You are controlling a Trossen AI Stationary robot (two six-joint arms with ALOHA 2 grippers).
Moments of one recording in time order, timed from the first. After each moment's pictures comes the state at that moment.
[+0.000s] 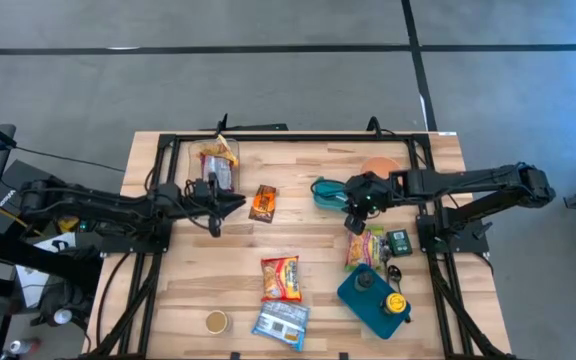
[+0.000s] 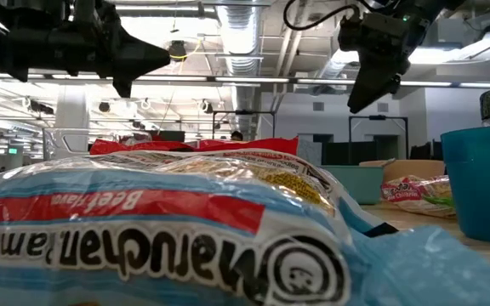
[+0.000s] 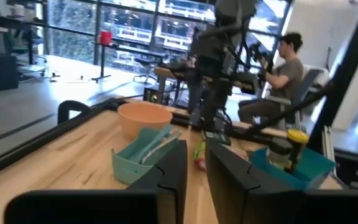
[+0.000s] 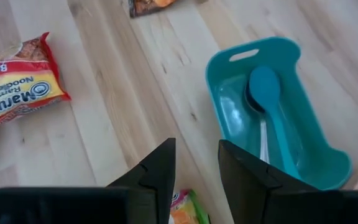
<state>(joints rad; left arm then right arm) 0.06 0.89 0.16 0.78 -0.10 -0.16 -0.03 1.22 0.91 -0.67 0.16 0.37</state>
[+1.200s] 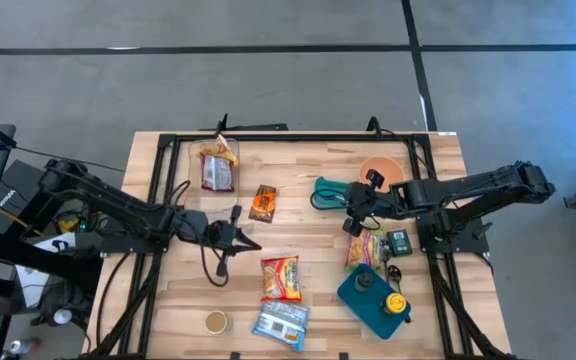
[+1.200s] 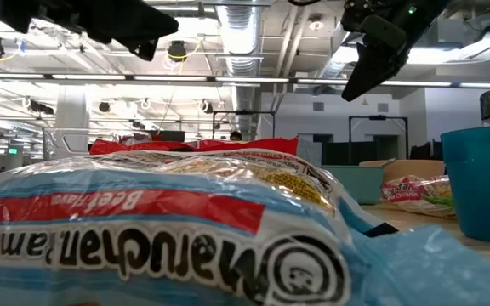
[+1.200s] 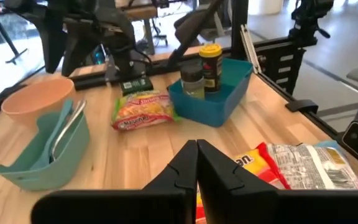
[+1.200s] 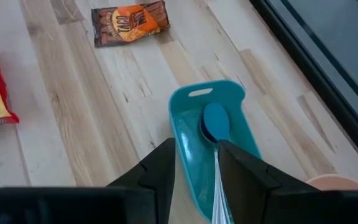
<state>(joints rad) -0.31 1.13 0.49 0.39 -0.16 0.09 0.11 1.22 0.91 -0.64 0.50 0.34</state>
